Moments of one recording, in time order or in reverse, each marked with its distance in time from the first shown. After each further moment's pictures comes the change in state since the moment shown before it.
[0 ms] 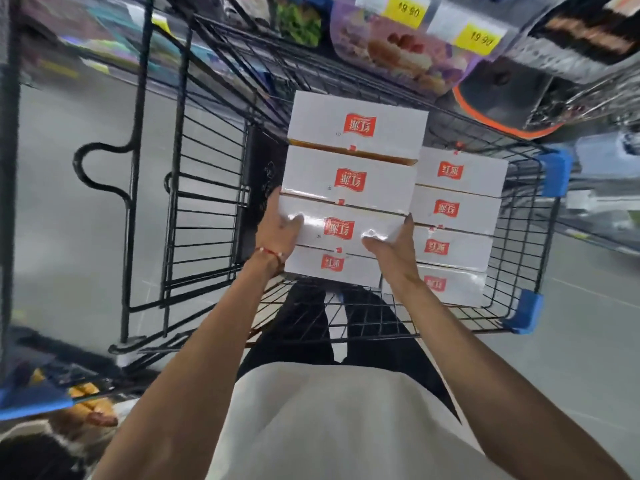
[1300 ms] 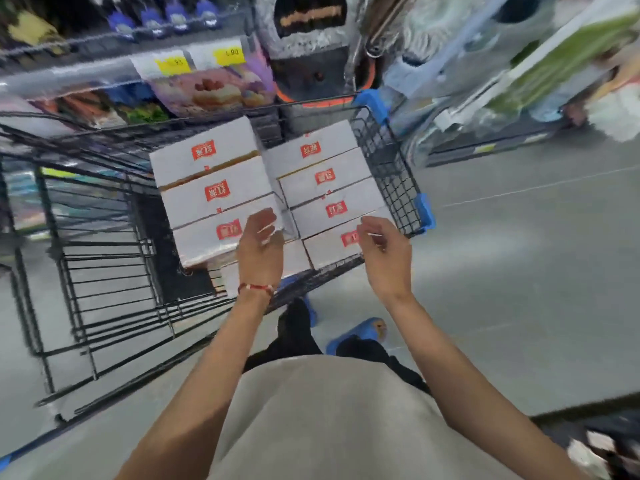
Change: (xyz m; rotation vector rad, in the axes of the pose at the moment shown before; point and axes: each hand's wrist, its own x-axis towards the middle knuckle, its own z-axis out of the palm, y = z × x) left_hand -0.162 0.022 0.133 0.139 -0.020 0.534; right_hand -0.129 0.110 -0.131 0.314 0.515 -0.315
